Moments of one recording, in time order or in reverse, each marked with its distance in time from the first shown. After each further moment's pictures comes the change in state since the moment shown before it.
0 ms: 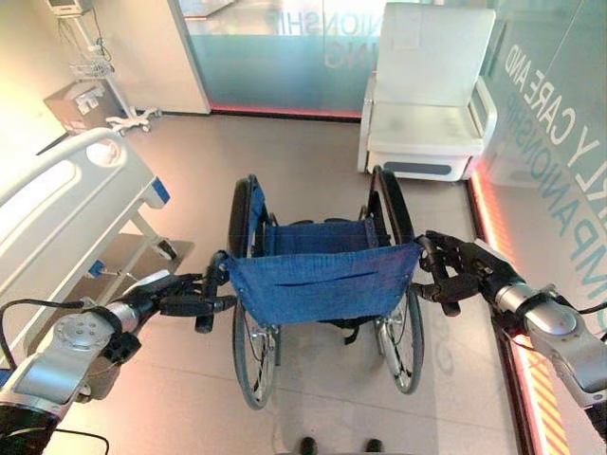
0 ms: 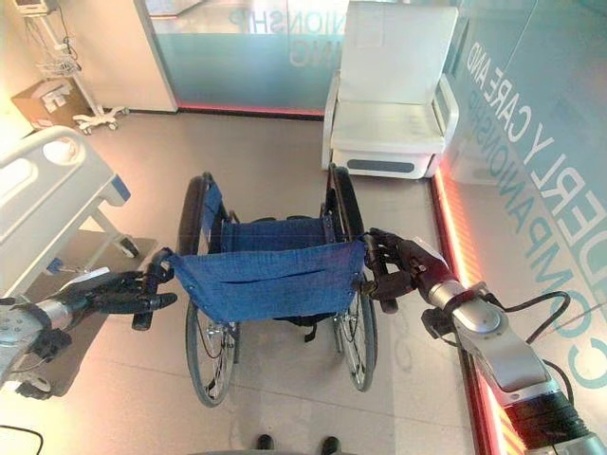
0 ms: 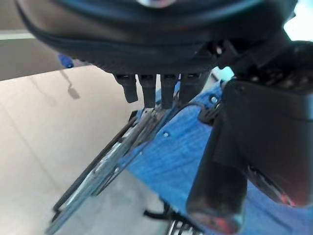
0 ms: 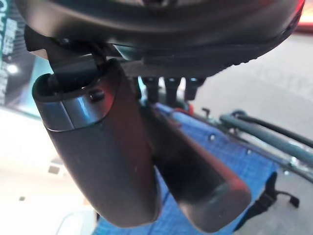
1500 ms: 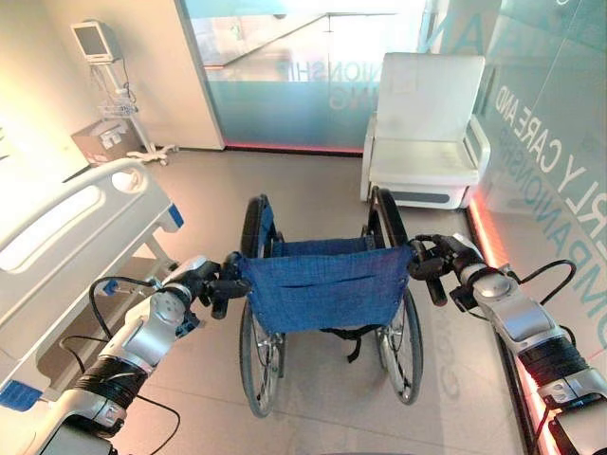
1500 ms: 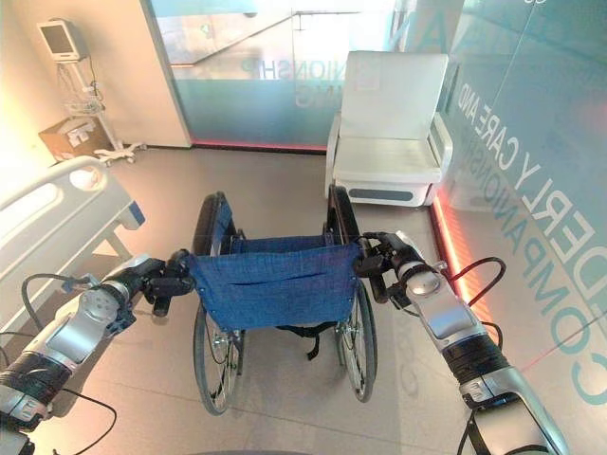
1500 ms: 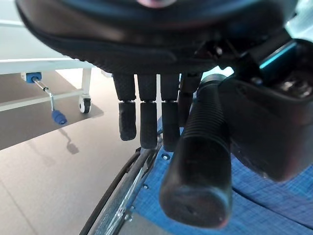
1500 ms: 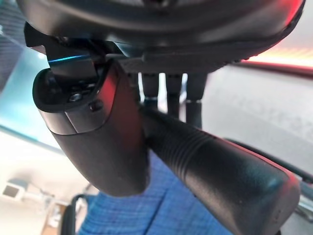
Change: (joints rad) left arm -0.300 -0.208 -0.282 0.191 0.355 0.107 0.172; right arm -0.353 0.210 0.215 0.303 -0.223 0.255 -0.109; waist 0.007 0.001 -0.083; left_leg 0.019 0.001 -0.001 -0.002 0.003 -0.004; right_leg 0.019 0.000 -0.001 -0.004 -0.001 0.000
